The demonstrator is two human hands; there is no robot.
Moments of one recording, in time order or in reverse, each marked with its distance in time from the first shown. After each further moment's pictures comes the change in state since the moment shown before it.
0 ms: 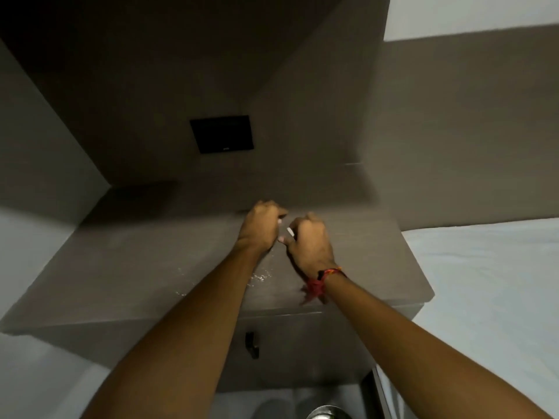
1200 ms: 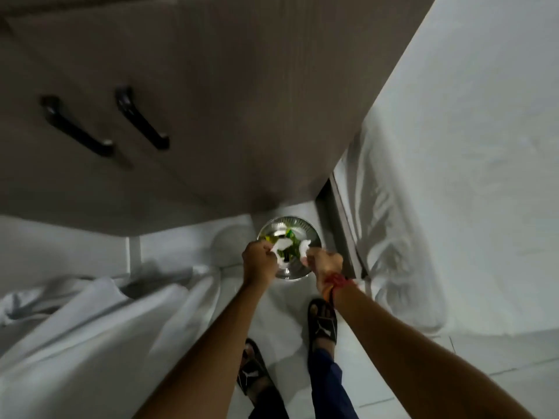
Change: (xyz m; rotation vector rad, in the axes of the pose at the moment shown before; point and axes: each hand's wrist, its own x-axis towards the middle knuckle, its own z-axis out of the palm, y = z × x) left_hand -0.397 0.061 0.379 -0.563 -0.429 -0.832; right_hand -0.409 0.284 0.236 0.951 0.105 1.445
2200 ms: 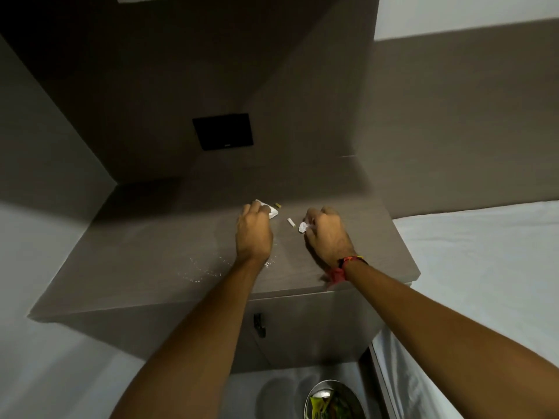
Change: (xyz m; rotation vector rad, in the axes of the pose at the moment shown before) left_hand 0.030 0.358 -0.374 0.450 0.763 0.702; right_hand -0.280 -0.426 0.186 -0.985 -0.120 -1.471
